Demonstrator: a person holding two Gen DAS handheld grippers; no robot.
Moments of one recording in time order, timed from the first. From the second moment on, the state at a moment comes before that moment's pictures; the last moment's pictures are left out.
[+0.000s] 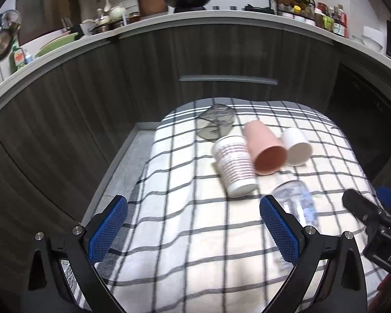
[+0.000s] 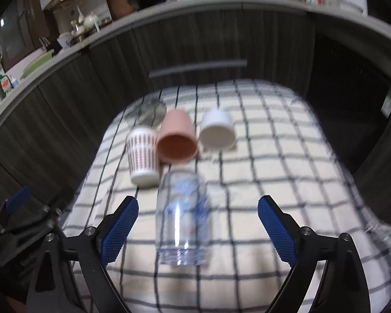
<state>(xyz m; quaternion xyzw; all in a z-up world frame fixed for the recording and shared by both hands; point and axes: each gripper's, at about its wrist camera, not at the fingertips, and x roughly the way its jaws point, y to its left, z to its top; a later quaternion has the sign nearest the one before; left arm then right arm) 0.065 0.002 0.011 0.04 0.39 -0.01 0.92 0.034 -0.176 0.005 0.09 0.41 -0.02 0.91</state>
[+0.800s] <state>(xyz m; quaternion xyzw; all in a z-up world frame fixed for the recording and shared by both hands) 0.124 -0.118 -0.037 0.07 0.54 -0.06 0.84 0.024 -0.286 0.038 0.08 0.31 -0.12 0.94</state>
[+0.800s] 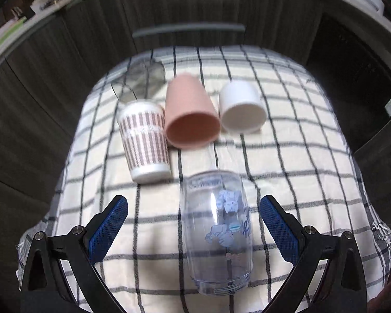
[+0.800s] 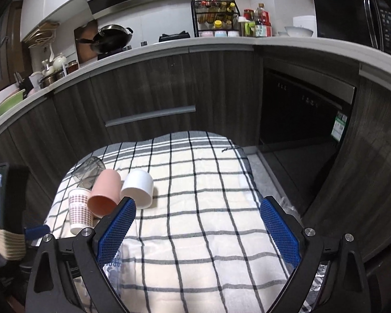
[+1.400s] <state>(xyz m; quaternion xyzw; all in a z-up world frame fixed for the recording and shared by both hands) 0.150 -0.149 -0.074 0.12 0.61 -0.07 0.78 0.042 -0.302 0.011 0.10 0.33 -0.13 0.93</state>
